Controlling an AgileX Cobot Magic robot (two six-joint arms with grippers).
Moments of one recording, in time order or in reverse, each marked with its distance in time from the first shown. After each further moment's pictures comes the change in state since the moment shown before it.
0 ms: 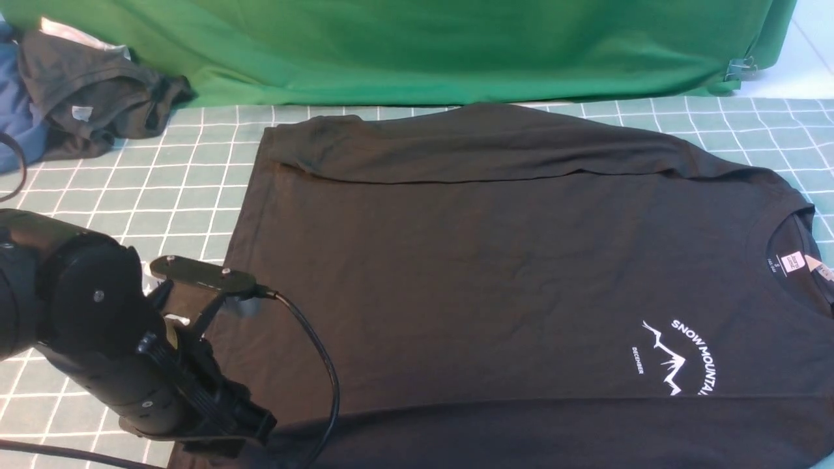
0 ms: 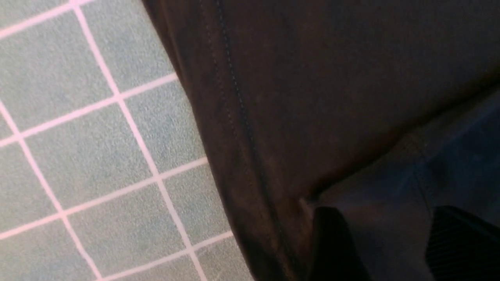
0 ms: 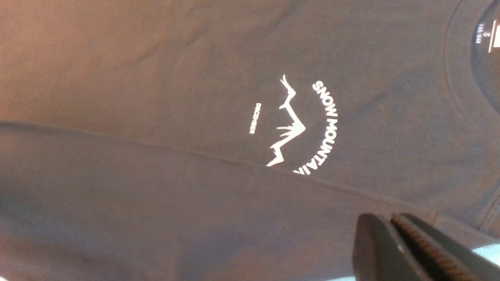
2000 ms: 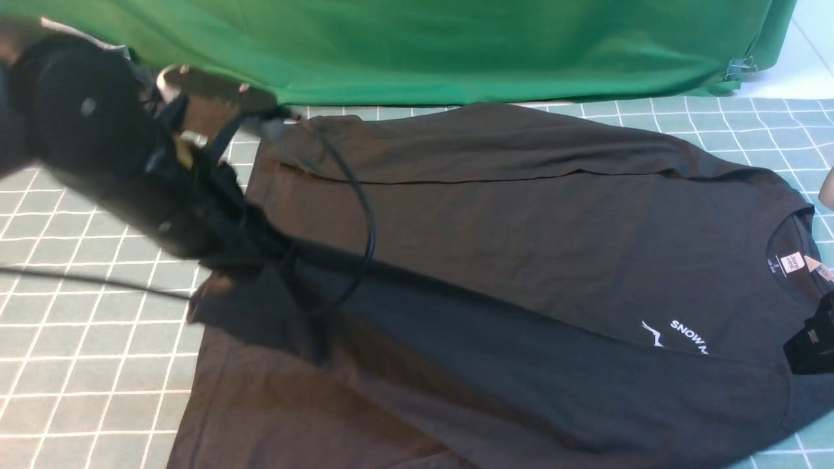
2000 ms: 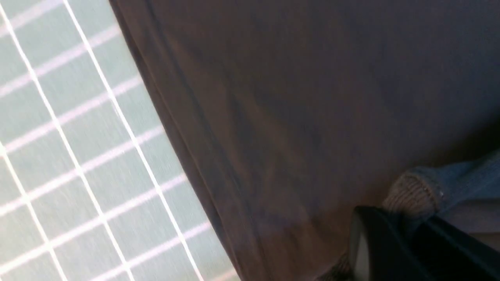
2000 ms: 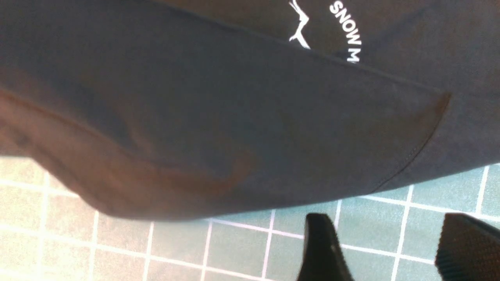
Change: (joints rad) right arm 0.001 0.145 -0.014 0.012 0.078 0.049; left arm 0.000 0.097 -0.432 0.104 0.073 0.061
